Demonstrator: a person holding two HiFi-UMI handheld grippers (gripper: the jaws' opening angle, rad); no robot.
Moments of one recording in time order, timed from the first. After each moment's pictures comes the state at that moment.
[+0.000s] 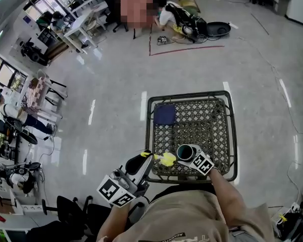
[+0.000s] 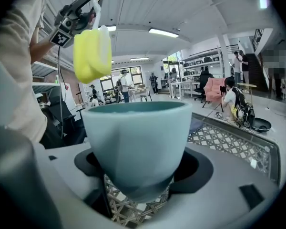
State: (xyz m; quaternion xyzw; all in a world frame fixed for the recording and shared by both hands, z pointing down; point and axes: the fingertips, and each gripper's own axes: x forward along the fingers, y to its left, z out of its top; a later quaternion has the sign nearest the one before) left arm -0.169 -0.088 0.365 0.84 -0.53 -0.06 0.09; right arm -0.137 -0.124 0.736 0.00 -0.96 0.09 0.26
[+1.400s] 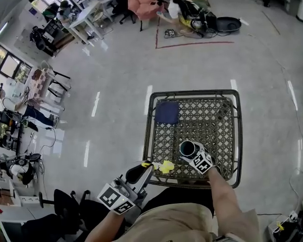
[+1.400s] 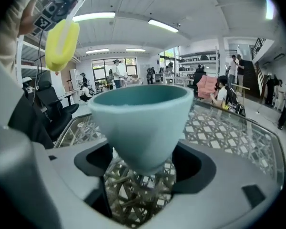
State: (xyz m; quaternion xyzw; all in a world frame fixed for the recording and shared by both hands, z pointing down) left arm -0.183 -0.080 0.462 0.81 -0.57 -0.02 0.14; right arm -0.146 -0.171 0.858 0.05 -0.94 0.06 0.32
